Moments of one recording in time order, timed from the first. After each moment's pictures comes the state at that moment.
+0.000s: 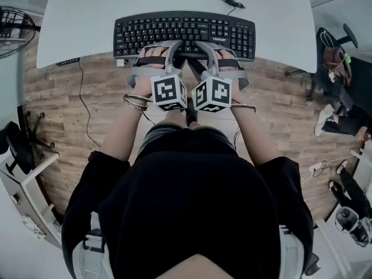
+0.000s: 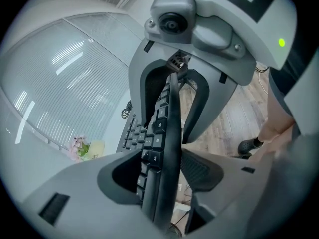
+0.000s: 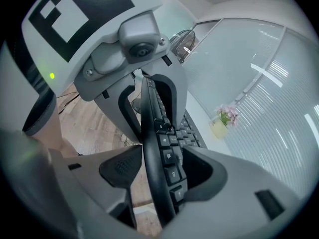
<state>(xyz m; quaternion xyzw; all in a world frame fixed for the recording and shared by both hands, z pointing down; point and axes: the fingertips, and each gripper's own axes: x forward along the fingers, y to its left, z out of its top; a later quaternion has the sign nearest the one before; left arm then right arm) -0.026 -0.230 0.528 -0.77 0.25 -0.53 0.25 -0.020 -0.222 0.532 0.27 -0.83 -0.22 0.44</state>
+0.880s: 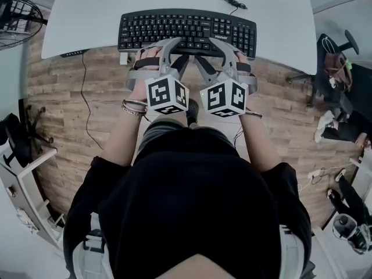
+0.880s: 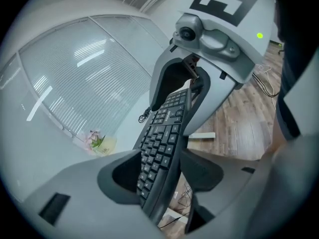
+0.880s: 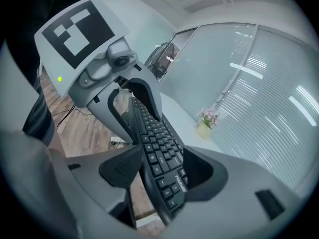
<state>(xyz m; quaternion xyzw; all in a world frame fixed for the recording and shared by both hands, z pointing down) -0.027 -0.214 0.479 -0.79 0.33 -0.47 0.21 0.005 -0.210 0.474 0.33 -0.85 -0.18 0.36</state>
